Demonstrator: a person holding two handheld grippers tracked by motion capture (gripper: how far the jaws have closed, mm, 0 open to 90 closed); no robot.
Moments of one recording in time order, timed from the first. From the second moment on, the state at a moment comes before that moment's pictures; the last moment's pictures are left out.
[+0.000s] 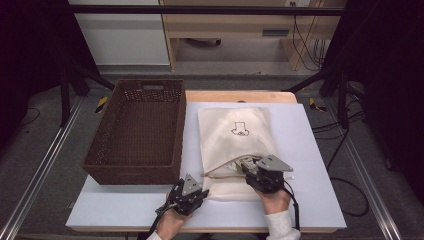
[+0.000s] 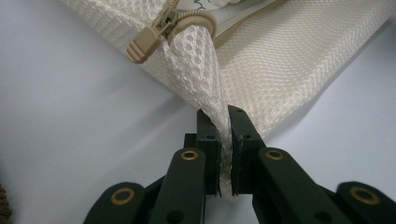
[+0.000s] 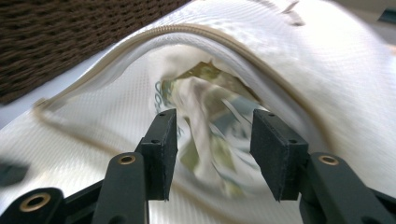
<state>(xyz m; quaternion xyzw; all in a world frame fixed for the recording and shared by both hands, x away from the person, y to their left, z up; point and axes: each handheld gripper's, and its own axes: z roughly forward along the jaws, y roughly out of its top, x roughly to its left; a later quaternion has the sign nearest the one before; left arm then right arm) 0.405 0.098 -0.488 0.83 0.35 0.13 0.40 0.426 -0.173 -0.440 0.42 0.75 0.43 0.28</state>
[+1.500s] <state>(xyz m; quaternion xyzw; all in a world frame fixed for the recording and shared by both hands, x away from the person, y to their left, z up) 0.432 0.100 -0.482 0.83 0.38 0.12 0.40 0.416 -0.266 -0.488 0.53 0.73 0.37 0.23</state>
